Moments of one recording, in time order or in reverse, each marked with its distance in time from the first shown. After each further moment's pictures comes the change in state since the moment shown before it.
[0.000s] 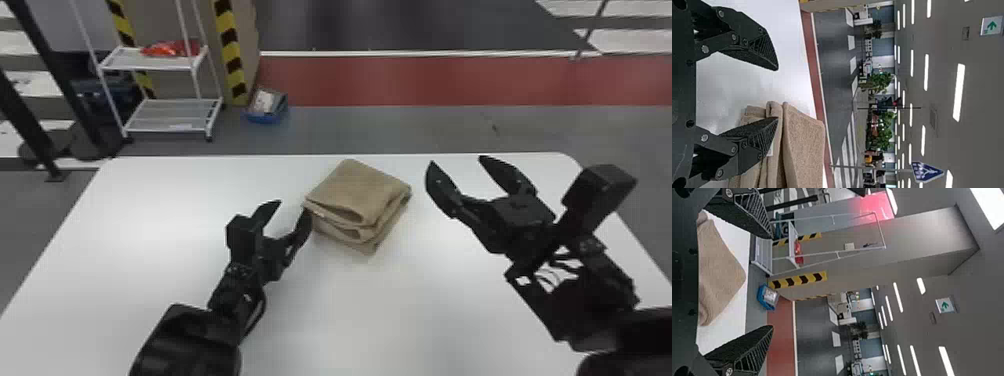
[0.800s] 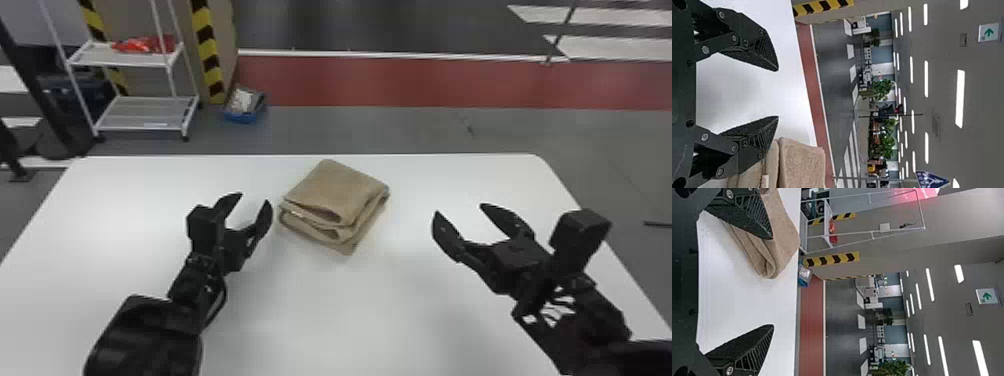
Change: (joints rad) left arm -0.064 0.020 0.040 0.086 -0.031 -0.020 -0.014; right arm 0.078 -0.030 -0.080 0.075 0.054 0.011 0.059
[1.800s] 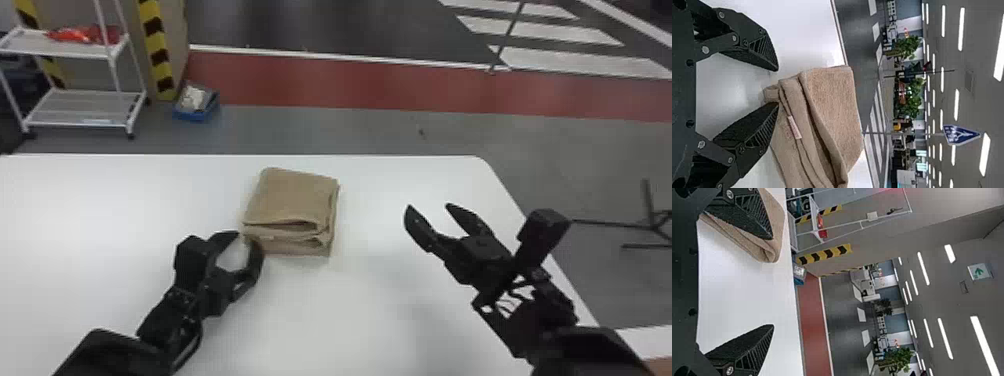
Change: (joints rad) left arm 0.180 -0.011 -0.086 -0.293 -0.063 0.260 -0.098; right arm -0.027 -0.025 -0.062 0.079 -0.159 -0.022 0.024
